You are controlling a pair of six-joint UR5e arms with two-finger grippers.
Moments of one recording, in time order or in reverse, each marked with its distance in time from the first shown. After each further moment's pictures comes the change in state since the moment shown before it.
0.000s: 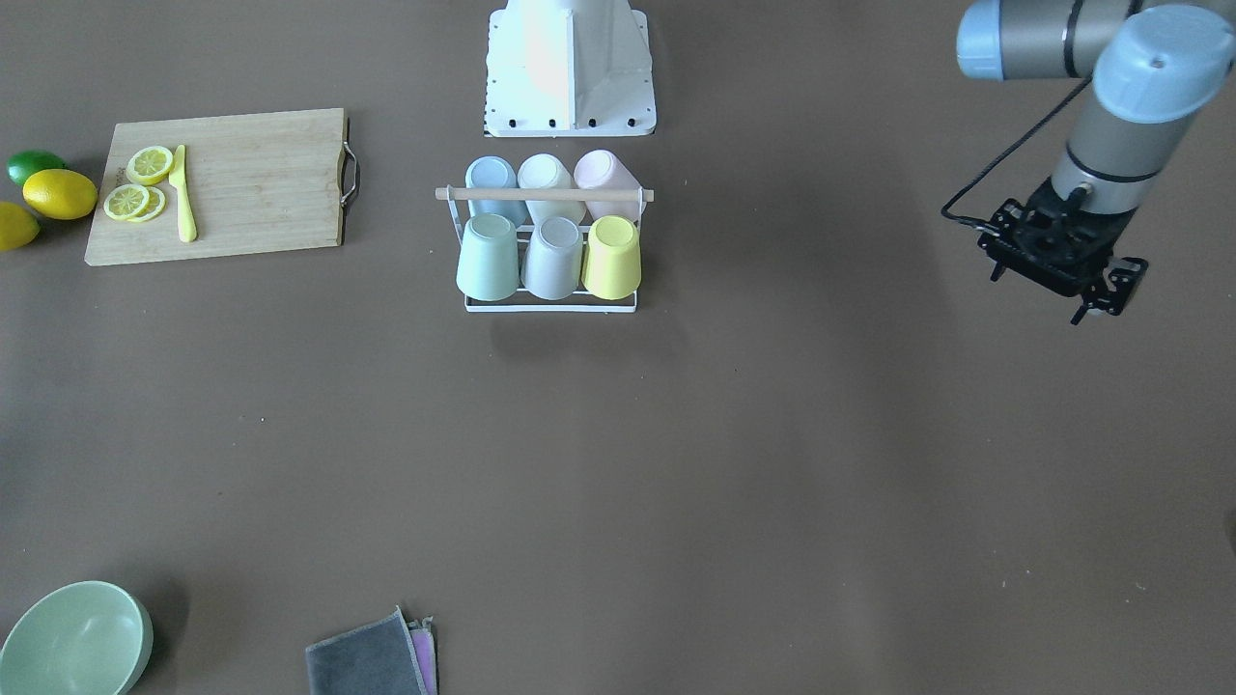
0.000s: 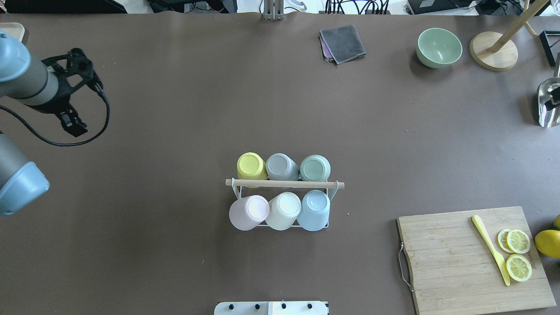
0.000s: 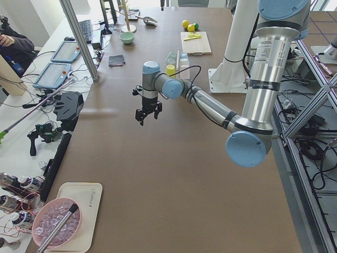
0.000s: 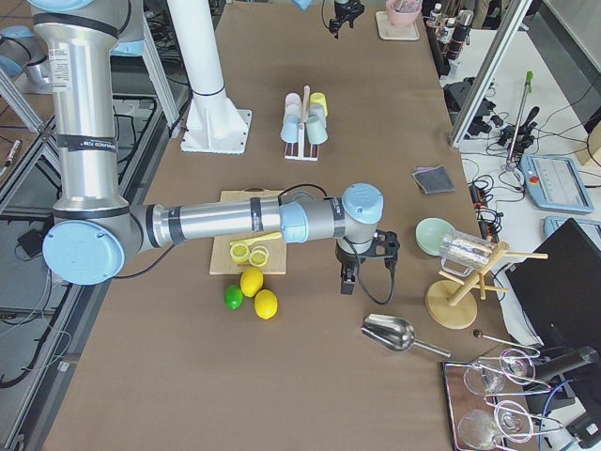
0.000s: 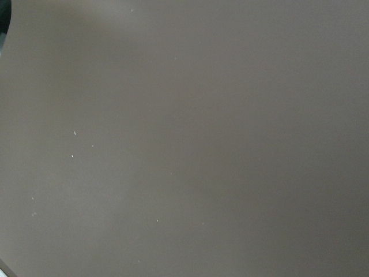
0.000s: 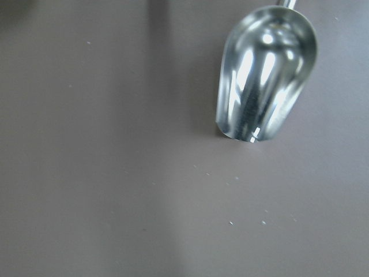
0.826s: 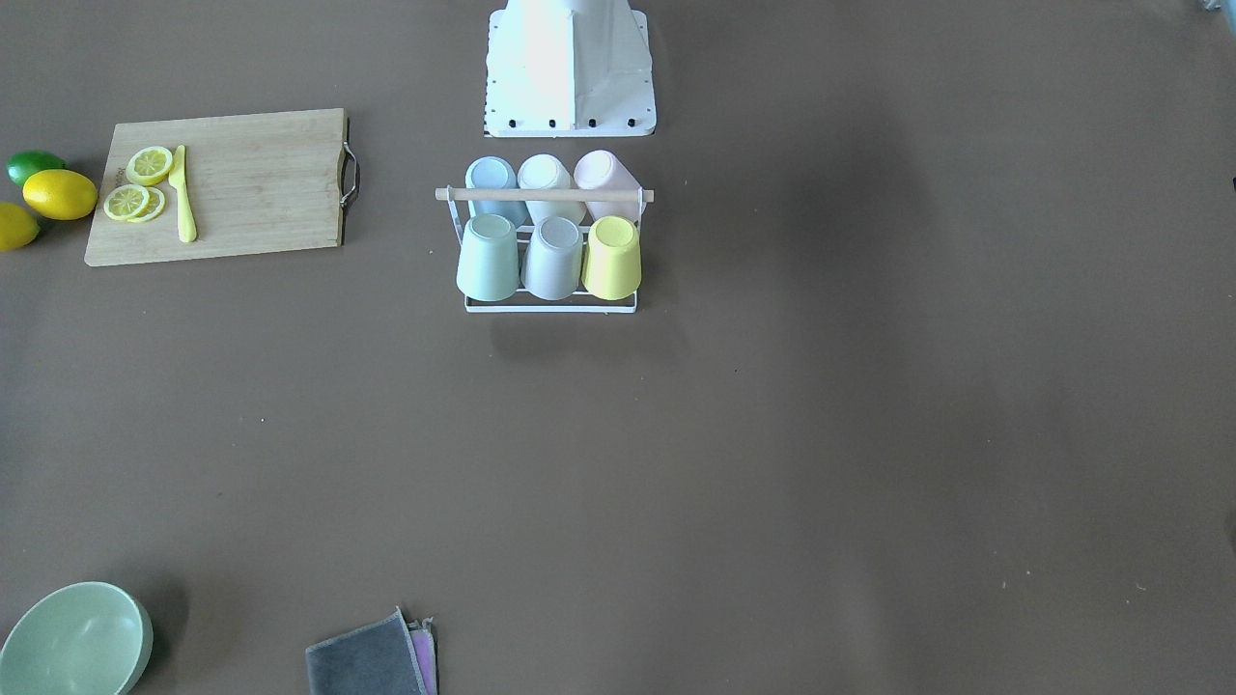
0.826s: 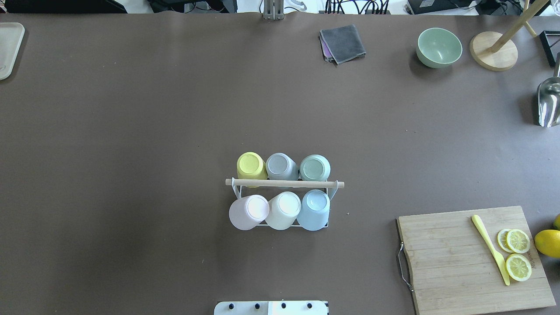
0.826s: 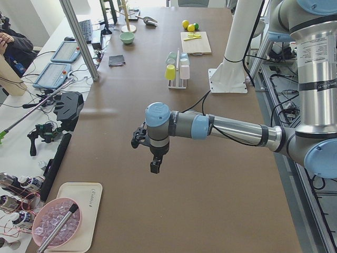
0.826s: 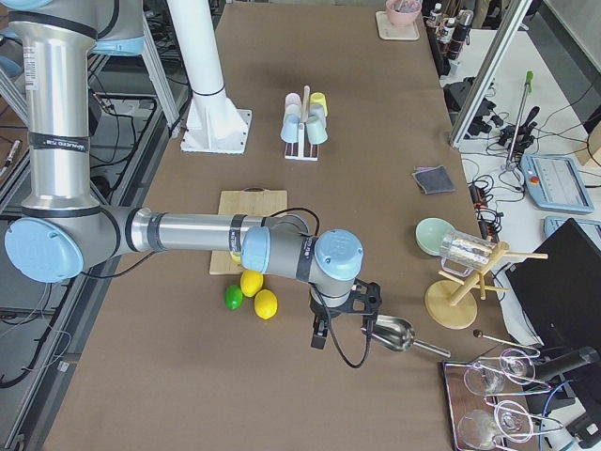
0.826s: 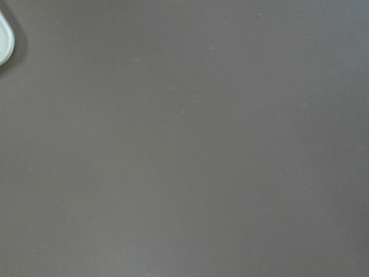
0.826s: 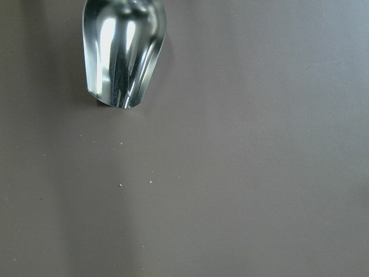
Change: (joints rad) left arm -0.496 0.290 0.034 -0.008 -0.258 0.009; right arm 0.201 -0.045 -0.040 -0.117 -0.032 -0.211
